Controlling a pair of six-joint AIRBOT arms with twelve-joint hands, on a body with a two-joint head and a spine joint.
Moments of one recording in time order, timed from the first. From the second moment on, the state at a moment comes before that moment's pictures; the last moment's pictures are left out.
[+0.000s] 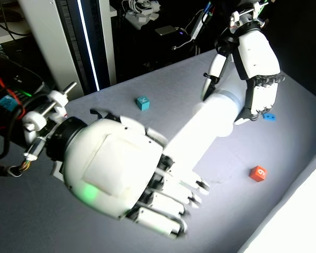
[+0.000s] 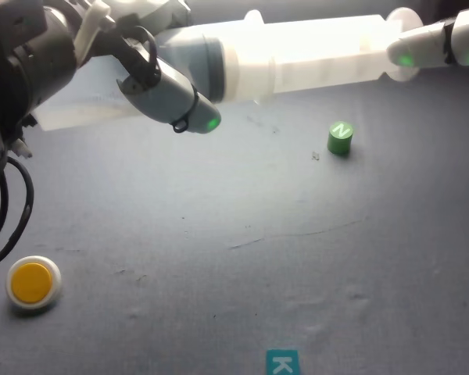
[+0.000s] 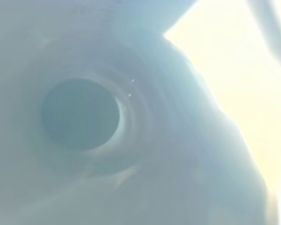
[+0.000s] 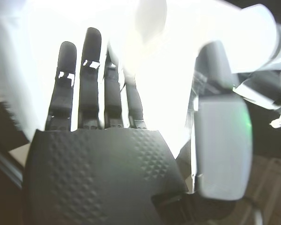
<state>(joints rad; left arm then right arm) 0.23 -0.99 0.85 -1.71 -0.65 2.41 -0.30 -0.86 1.08 0.35 0.40 -0.90</state>
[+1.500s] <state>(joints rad) 0.50 -0.99 0.87 -1.47 -0.62 1.96 -0.42 -0.67 0.89 0.23 0.44 -0.96</state>
